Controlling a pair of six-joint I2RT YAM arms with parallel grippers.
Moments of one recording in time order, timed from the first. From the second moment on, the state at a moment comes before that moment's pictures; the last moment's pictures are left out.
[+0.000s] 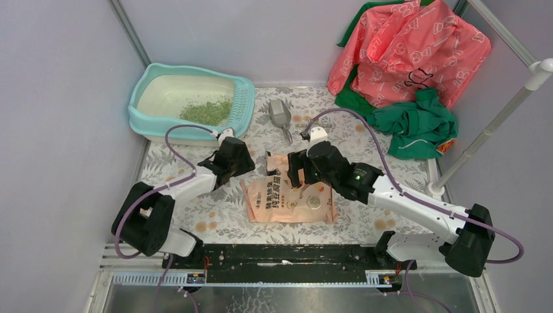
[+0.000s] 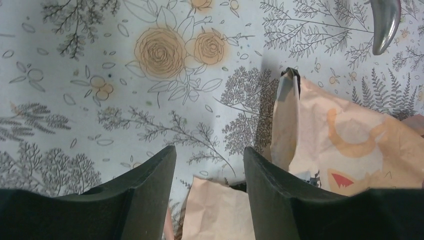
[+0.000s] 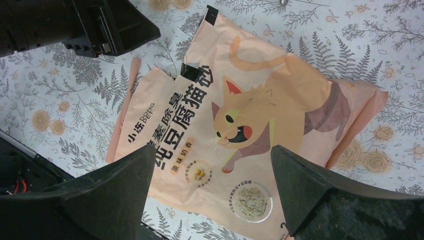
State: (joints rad) left arm -0.48 1.41 0.68 -0.07 -0.17 -0.72; right arm 0.94 1.20 0.98 -0.43 0.27 0.43
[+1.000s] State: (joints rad) left arm -0.39 1.69 0.64 0.47 0.18 -0.80; right arm 0.90 1.11 0.83 -0.40 0.16 0.47
